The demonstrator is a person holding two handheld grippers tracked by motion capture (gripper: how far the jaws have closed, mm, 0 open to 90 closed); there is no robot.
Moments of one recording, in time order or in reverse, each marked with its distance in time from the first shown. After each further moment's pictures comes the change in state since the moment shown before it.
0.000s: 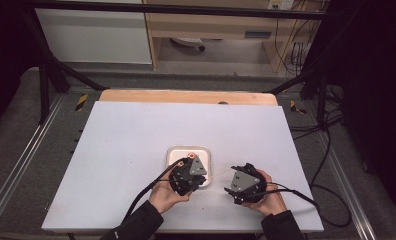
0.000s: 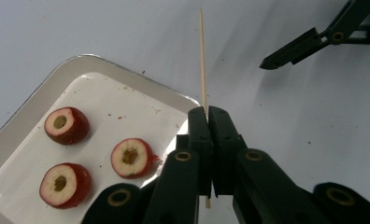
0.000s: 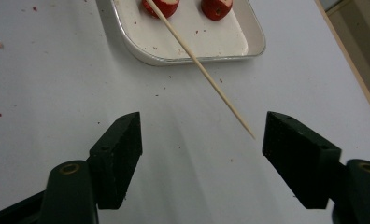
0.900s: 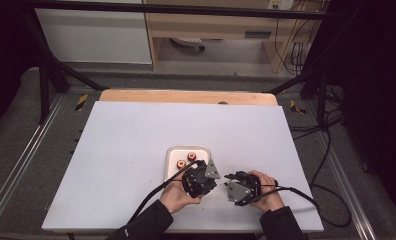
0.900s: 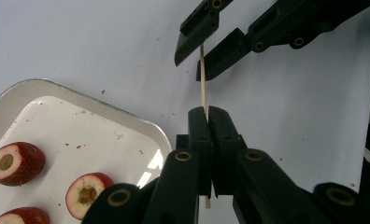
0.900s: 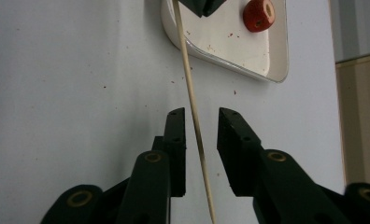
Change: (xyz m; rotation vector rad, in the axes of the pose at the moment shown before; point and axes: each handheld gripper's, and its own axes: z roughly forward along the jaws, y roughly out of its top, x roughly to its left) left arm -0.014 0.017 0.015 0.044 -0.063 0.056; right arm 0.004 0.000 0.010 0.018 0.027 -0.382
